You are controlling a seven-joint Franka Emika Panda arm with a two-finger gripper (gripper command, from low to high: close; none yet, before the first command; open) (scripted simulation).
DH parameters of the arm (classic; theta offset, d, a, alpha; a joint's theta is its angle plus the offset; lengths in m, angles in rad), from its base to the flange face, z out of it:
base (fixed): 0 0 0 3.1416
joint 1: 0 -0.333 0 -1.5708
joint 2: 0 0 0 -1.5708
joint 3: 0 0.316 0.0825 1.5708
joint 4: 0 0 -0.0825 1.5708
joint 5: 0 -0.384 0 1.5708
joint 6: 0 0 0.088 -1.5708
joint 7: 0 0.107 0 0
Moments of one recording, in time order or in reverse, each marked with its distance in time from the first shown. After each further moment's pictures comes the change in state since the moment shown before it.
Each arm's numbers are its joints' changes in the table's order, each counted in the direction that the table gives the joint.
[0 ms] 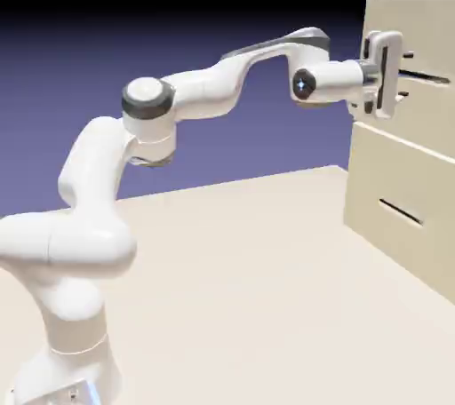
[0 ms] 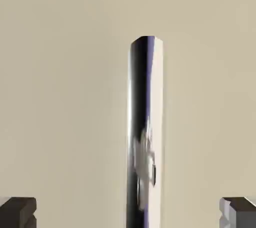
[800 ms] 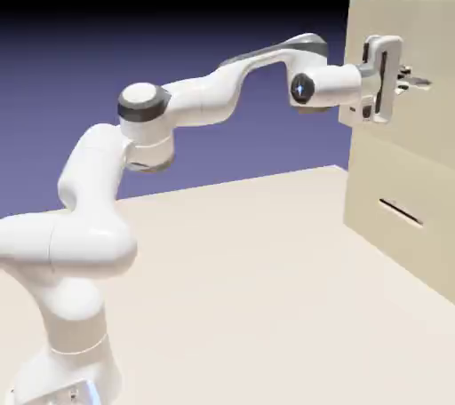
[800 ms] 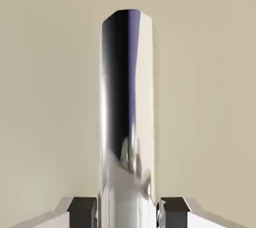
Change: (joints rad) arm -0.171 0.046 -0.145 -0.233 -0.082 0.100 -0.017
